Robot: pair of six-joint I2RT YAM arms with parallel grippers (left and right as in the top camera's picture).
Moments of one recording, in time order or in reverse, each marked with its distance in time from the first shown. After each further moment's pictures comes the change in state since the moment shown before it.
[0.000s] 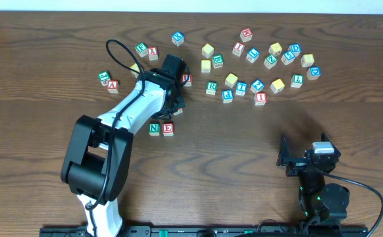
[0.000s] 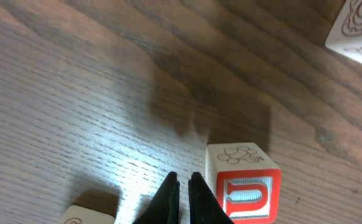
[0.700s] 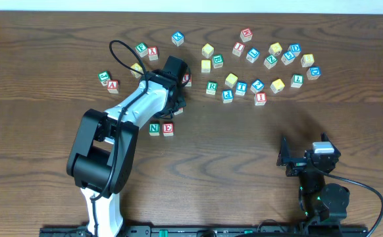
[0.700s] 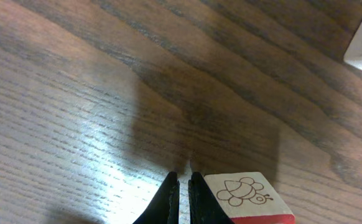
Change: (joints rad) left arm 0.000 0.057 0.000 0.064 -0.010 0.000; right arm 0.000 0.000 0.000 0.000 0.000 0.000
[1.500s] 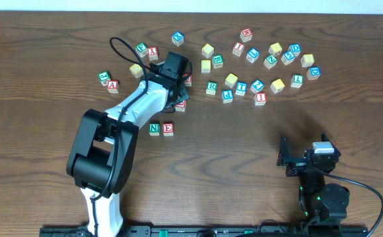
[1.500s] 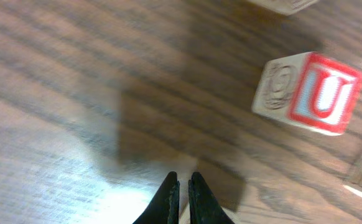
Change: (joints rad) left arm 0.000 0.000 0.000 0.167 0.017 0.055; right arm 0.000 0.000 0.000 0.000 0.000 0.000
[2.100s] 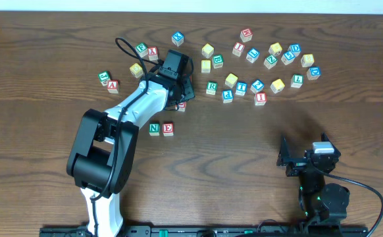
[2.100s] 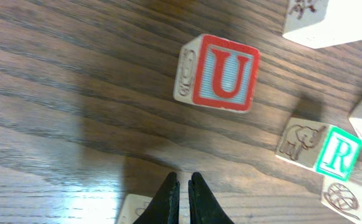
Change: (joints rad) left arm 0.000 0.000 0.000 0.069 0.168 0.074; right arm 0.000 0.000 0.000 0.000 0.000 0.000
